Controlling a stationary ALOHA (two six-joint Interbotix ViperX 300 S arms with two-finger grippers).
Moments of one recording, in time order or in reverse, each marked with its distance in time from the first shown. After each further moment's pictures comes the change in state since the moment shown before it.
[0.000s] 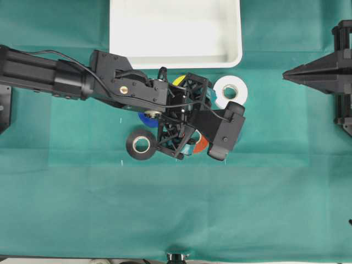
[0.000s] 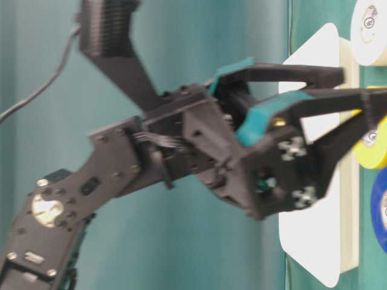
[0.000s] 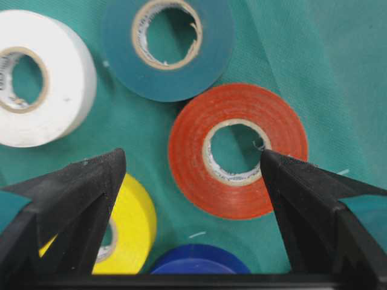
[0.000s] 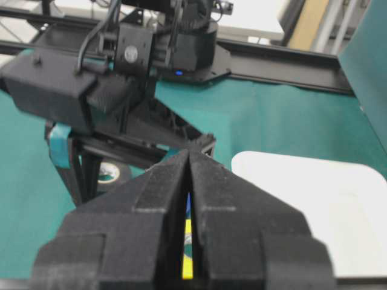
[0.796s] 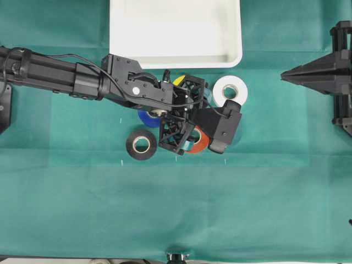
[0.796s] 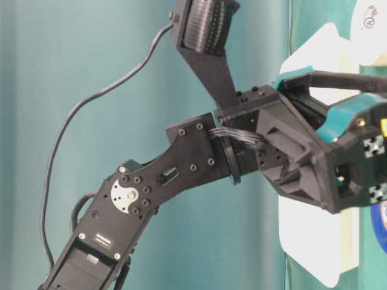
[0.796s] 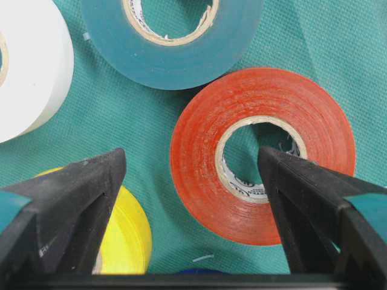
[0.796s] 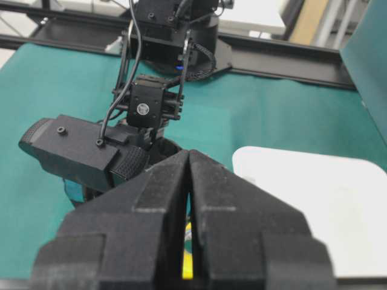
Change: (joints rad) left arm 0.028 0.077 0.034 0.000 -0.054 -0.003; right arm 0.000 0.012 0.000 0.000 0.000 -0.002
